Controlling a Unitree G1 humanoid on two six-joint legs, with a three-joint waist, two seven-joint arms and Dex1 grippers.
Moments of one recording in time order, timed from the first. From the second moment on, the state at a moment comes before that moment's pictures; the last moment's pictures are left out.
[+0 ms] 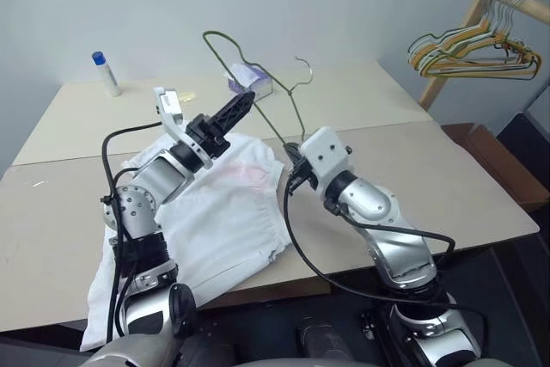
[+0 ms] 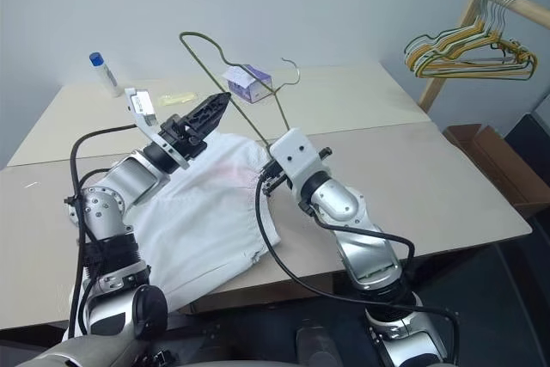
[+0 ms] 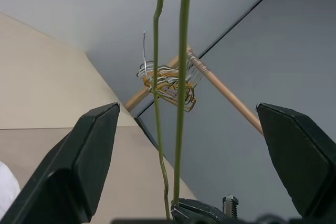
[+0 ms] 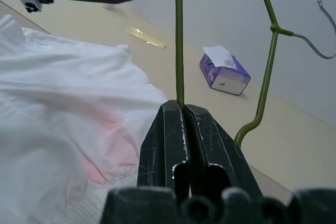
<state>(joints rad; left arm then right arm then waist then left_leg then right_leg) -0.60 0.14 0.44 -0.06 -1.06 1.00 -0.27 -0.41 -0.26 0.30 -0.41 -0.03 0.58 0.31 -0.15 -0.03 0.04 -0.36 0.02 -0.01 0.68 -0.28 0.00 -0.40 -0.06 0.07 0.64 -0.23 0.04</state>
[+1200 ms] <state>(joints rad) -0.63 0.33 0.29 0.00 -0.95 0.84 -0.49 -0.40 -0.31 0.20 -0.45 0.09 0.51 0.57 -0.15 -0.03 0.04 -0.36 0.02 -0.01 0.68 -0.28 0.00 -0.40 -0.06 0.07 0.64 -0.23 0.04</state>
